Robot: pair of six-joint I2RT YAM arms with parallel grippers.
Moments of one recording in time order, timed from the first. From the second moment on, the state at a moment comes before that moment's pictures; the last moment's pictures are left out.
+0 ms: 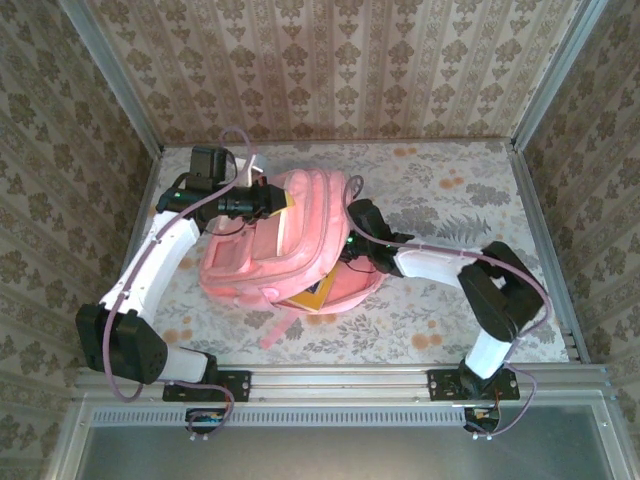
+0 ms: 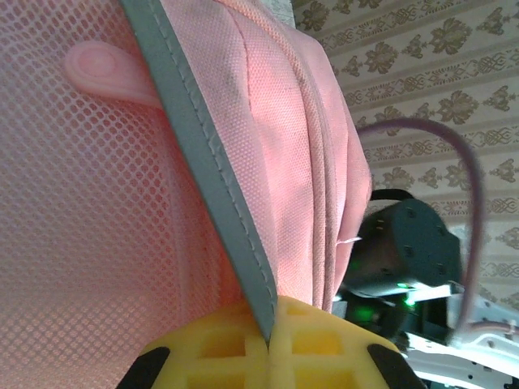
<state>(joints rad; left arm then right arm) -0.30 1.38 1.31 -0.66 0.84 -0.60 0.65 1.68 0.96 0.22 -0.40 0.94</state>
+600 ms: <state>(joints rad) -0.29 1.37 1.27 -0.62 0.85 -0.61 0.57 1.41 0.92 -0.33 0.00 0.68</state>
